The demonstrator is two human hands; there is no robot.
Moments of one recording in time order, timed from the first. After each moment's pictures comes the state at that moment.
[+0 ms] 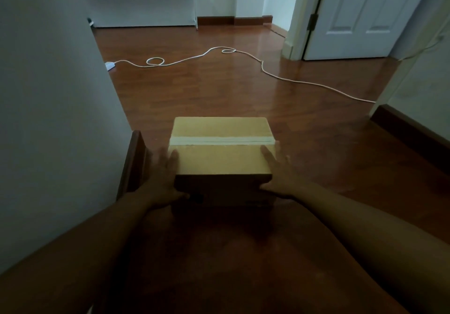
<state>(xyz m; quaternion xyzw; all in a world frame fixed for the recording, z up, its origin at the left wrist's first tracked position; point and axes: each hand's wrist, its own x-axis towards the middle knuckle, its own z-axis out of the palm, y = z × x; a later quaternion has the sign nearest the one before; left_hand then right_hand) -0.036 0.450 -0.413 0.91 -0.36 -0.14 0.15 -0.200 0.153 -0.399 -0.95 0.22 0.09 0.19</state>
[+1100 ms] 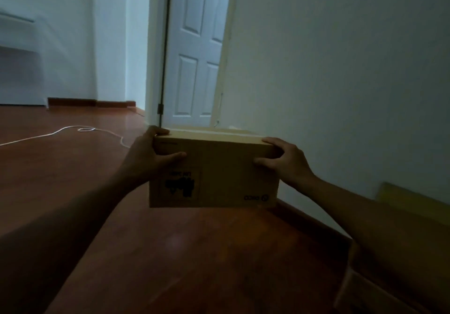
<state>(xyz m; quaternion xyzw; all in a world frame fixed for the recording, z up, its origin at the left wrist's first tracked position) -0.329 0.251 -0.153 0.64 -0.52 -0.06 0.56 -0.622 0.090 -0.126 -0.82 0.35 -0.39 0.22</state>
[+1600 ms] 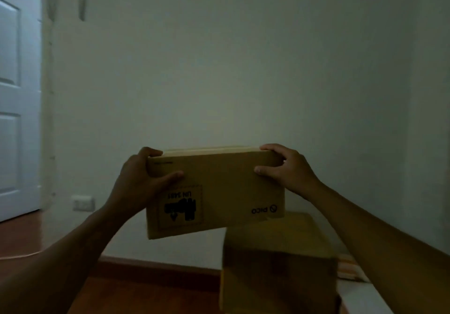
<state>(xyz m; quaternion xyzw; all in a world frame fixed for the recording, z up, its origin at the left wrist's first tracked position) -0.612 0.077 -0.034 0.44 -0.71 -0.05 0.56 -0.949 0.101 -0.009 -0.70 0.50 -0.51 0.04</state>
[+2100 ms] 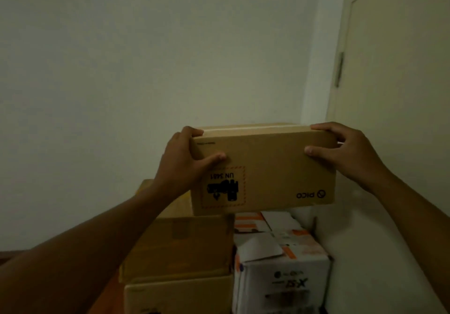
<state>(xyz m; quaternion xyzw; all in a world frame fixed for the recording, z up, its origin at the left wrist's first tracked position) -0.891 0.108 -0.070 0.27 -0.77 -0.14 0.56 -1.179 0.283 -0.027 -0.54 0.65 -0.52 -0.10</state>
